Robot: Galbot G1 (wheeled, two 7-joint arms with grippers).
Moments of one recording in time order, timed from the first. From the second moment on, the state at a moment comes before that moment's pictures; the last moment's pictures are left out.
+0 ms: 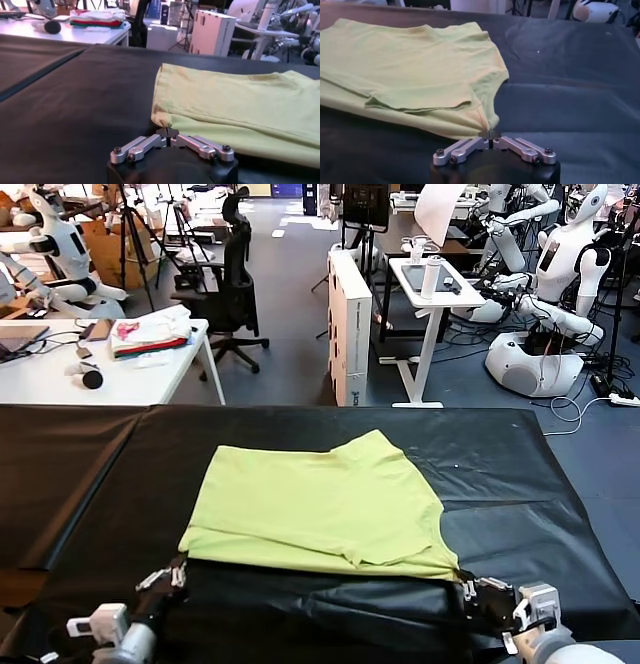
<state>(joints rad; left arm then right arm) 1.81 -1.15 -0.62 -2.18 -0.55 0.29 -0.21 -1.81 0.90 0.70 2.38 0.70 -0.73 0.15</state>
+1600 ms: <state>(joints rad) 0.96 -0.95 -0.35 -1.69 -0.91 0.57 -0.11 -0.72 1.00 0.19 1.57 0.80 -0.74 0.00</state>
